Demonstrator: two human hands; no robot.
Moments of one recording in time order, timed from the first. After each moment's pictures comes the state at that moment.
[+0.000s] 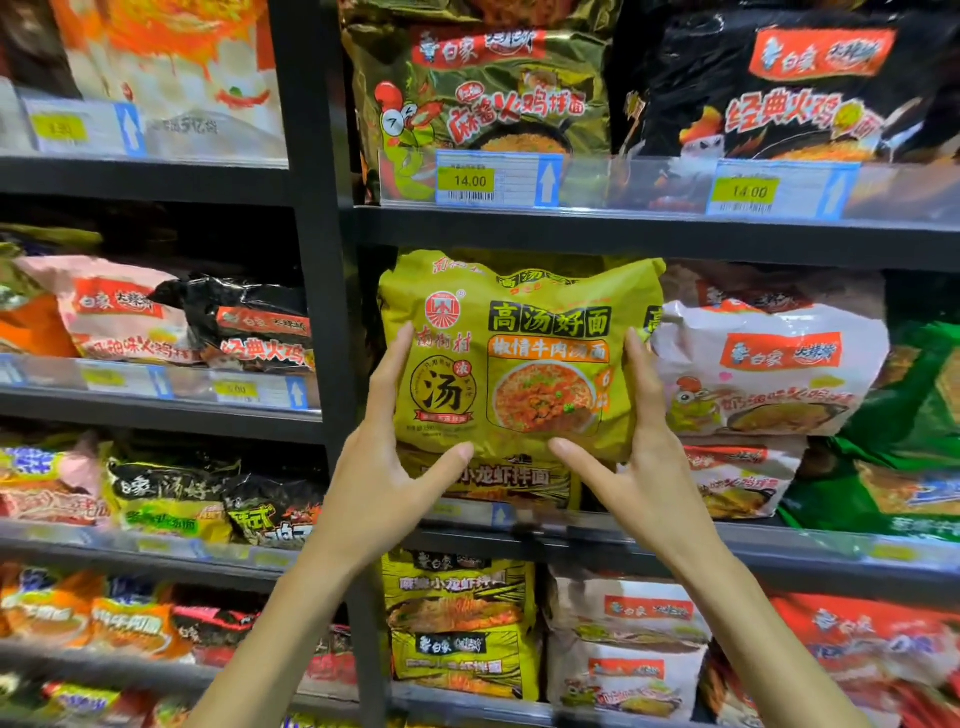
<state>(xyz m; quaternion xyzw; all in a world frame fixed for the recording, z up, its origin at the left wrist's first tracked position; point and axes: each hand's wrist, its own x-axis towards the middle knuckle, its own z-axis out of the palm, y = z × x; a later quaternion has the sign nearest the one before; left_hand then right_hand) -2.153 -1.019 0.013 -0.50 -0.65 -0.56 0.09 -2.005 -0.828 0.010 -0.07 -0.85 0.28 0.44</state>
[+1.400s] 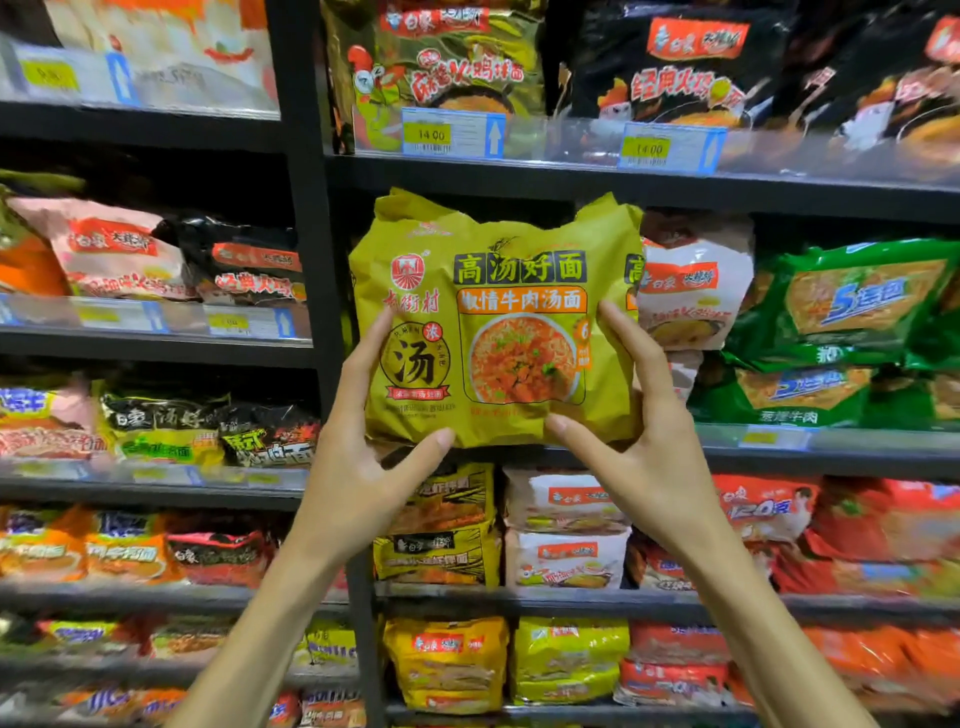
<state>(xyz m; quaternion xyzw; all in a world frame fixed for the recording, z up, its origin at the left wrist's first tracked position) -2.072 -1.077 -0.005 -0.51 -0.56 -0.65 0.02 -1.899 -0.913 0.017 -0.09 -0.83 0.31 0.46</state>
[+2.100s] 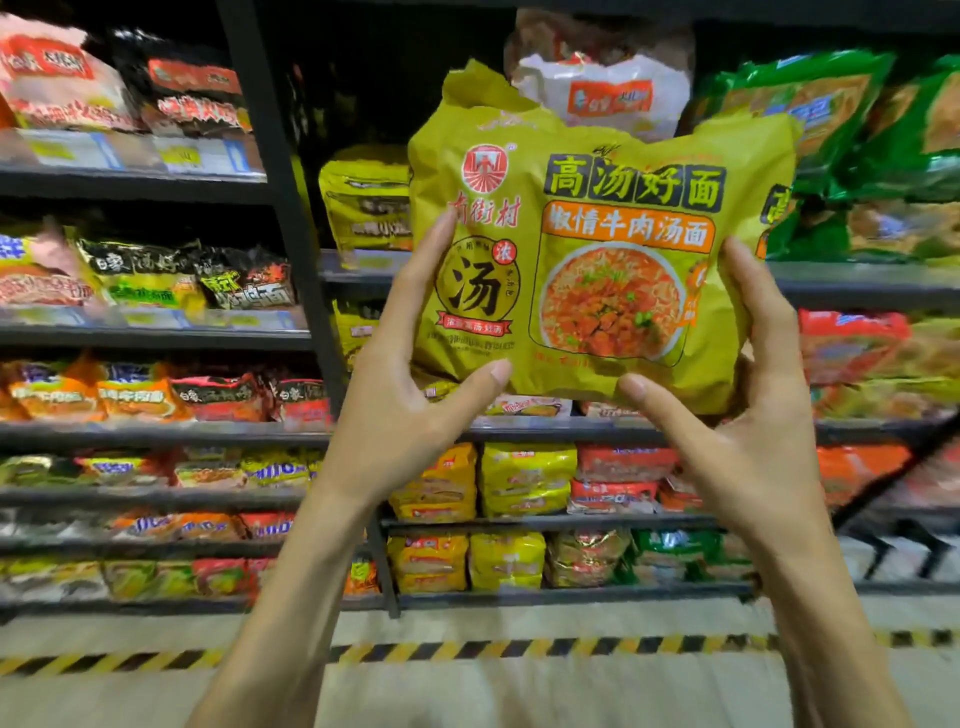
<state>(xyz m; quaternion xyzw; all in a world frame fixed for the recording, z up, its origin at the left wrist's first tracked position) -1.914 -1.123 -0.025 -0.54 -0.58 -0.61 -0.02 -1.727 -0.989 -0.028 -0.15 -0.79 0.33 0.49</state>
